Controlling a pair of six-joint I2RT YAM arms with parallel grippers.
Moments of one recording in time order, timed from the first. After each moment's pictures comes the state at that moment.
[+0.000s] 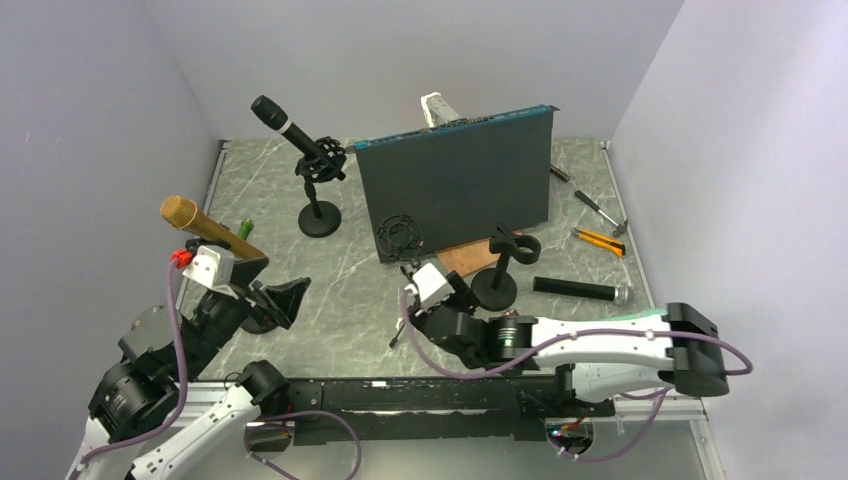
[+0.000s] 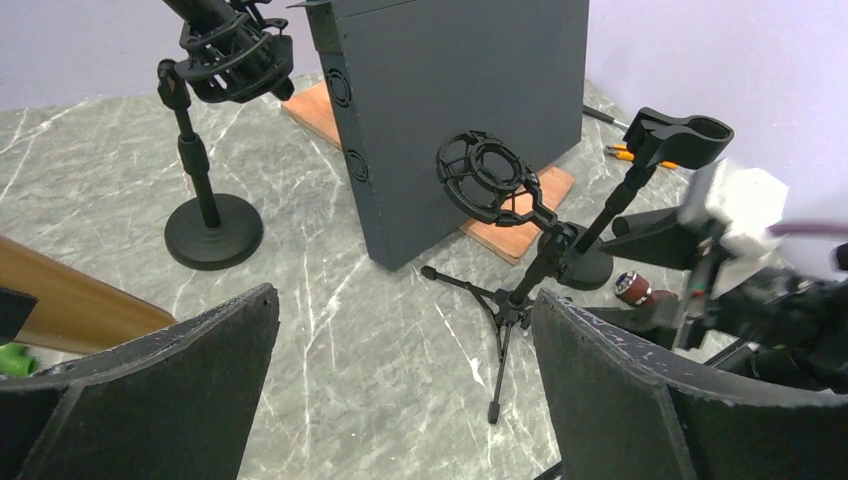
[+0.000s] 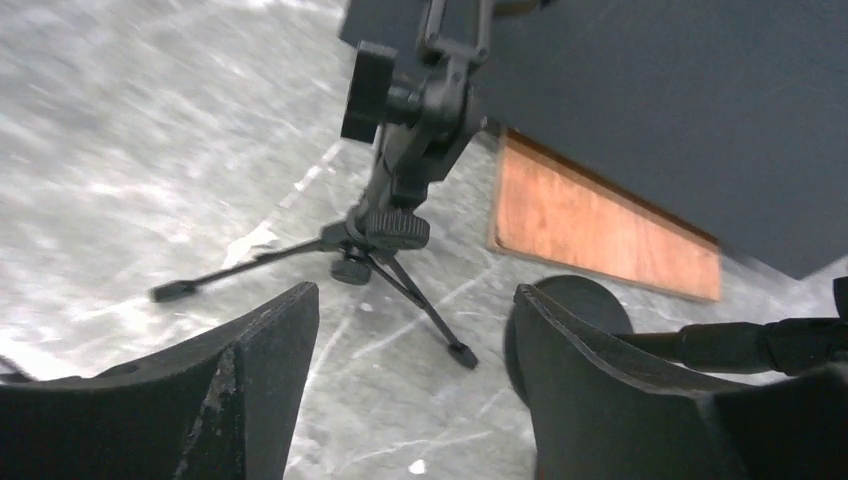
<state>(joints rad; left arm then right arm) -0.73 0.27 0.96 -0.72 -0.22 -0.22 1.40 1.24 0.74 -0.17 0.87 0.13</state>
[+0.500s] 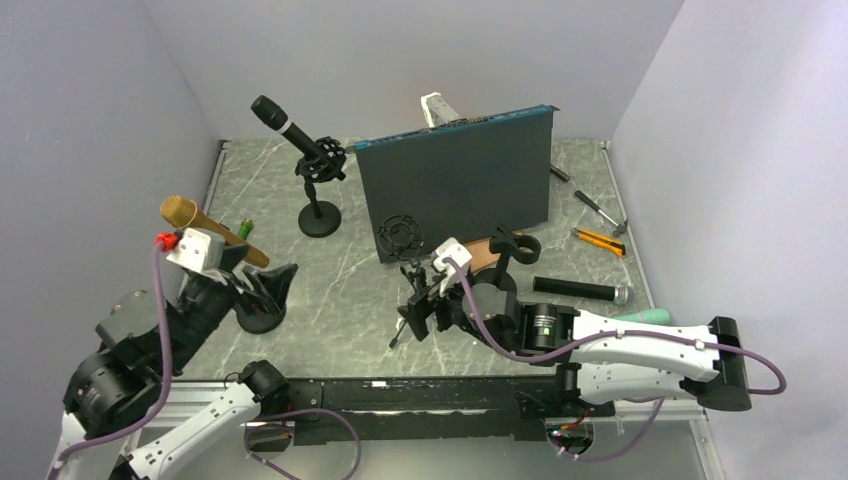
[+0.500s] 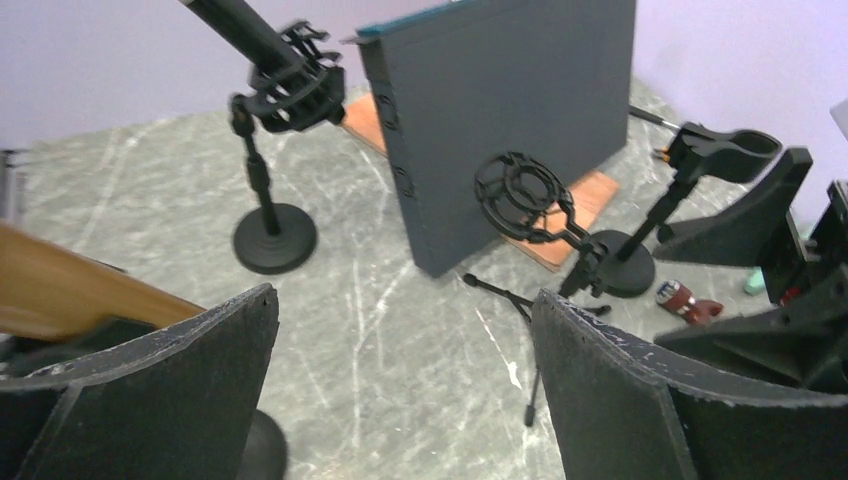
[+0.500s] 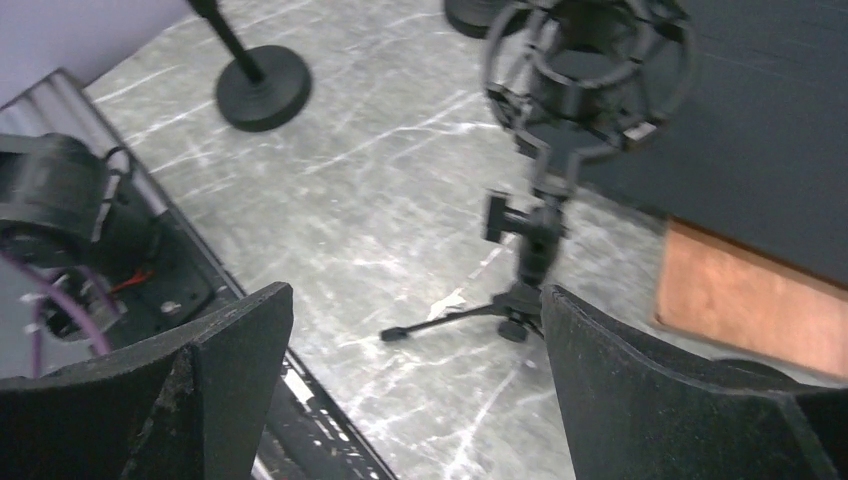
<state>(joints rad) -0.73 0.38 1.11 -0.80 -0.26 -0.17 1.34 0.96 0.79 -0.16 0.52 0.30</state>
